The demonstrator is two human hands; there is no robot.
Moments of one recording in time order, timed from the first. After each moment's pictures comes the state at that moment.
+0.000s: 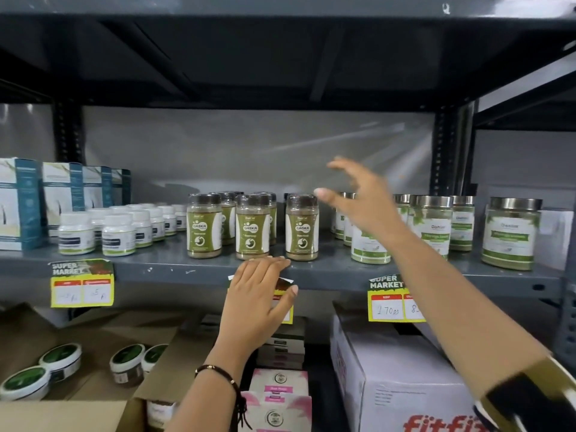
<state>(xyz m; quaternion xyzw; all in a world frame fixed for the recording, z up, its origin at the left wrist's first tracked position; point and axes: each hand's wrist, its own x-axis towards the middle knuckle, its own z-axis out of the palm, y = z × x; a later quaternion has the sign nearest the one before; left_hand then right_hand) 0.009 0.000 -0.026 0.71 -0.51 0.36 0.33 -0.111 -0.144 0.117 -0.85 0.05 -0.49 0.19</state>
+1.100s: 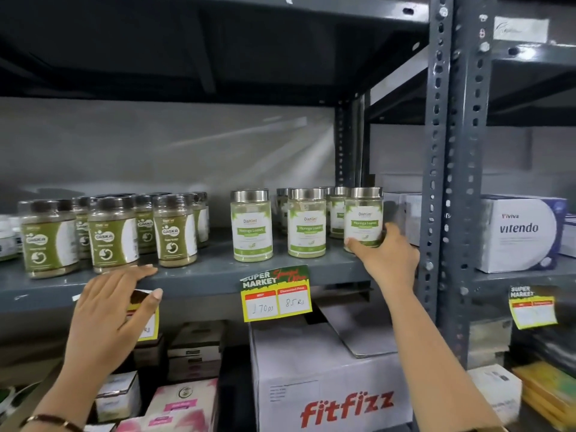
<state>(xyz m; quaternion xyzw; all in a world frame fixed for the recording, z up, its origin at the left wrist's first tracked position) -0.002 -0.015 -0.026 0.74 -0.44 0.39 0.34 -0.239 -0.321 0.020 -0.71 0.42 -0.55 0.14</state>
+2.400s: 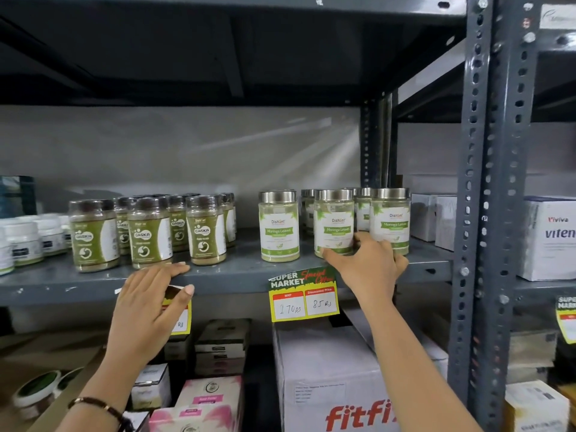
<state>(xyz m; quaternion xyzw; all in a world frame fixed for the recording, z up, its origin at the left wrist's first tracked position) 0.000 -0.014 -0.026 0.72 -0.45 0.38 0.36 -0.187 -0.263 0.016 -0.74 0.39 -0.53 0.11</state>
